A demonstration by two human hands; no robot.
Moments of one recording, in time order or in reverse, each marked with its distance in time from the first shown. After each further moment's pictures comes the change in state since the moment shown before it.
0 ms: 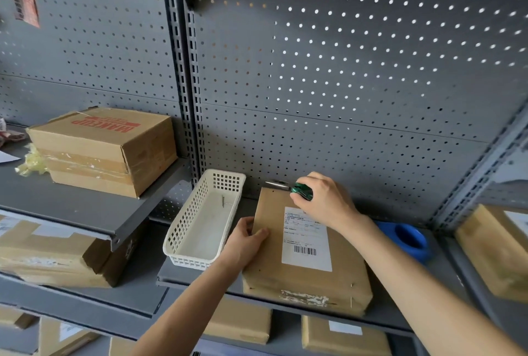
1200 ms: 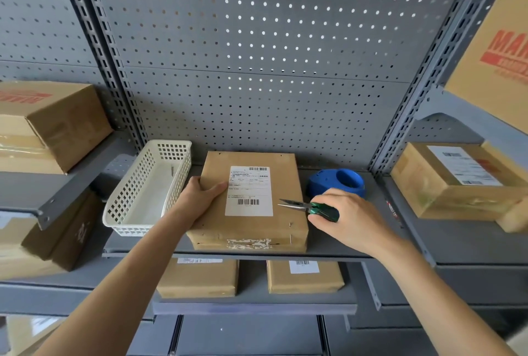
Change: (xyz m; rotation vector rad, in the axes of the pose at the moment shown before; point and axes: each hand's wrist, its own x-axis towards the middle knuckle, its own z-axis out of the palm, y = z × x) left_hand 0.010 0.010 0.023 0.282 0.080 -0.020; right_hand -0.190 0.083 -0.063 0.078 -0.146 0.158
